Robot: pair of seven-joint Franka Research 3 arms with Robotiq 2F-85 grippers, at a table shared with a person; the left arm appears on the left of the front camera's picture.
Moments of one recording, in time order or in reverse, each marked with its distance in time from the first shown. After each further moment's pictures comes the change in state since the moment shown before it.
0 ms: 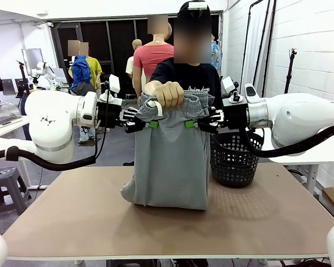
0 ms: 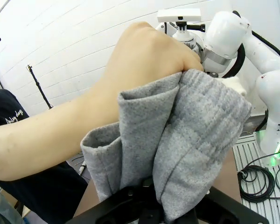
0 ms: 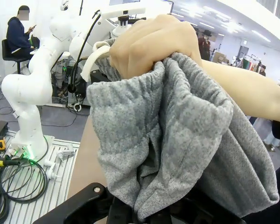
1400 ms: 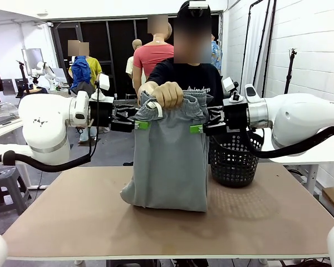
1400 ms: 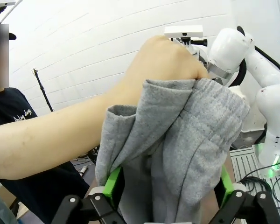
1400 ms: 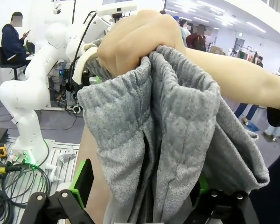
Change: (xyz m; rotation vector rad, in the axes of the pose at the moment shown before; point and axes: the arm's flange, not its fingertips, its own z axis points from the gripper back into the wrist) left arm -0.009 0.008 0.021 0.014 -0.078 0.041; right arm -0.002 -0.003 0.001 -0.024 0.008 -0.060
